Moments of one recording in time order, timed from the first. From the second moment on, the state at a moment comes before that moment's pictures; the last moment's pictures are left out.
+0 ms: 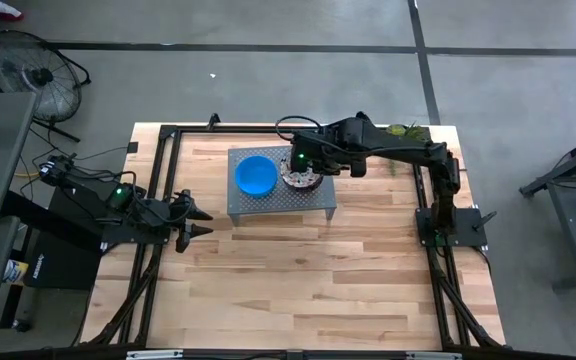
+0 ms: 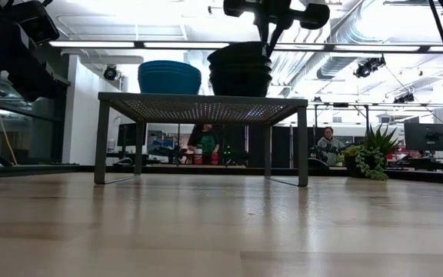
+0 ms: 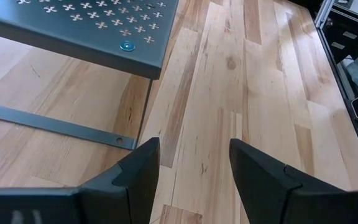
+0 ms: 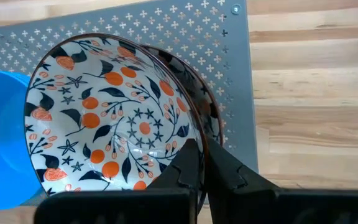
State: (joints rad) left arm -0.42 0.35 0.36 -0.58 -0.36 -0.57; right arm -0.14 1.93 2.14 -1.54 0.26 1.46
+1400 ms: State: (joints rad) left arm -0.42 0.35 0.36 -0.58 -0.36 -0.57; right arm -0.15 1.84 2.15 -1.54 0.23 1.24
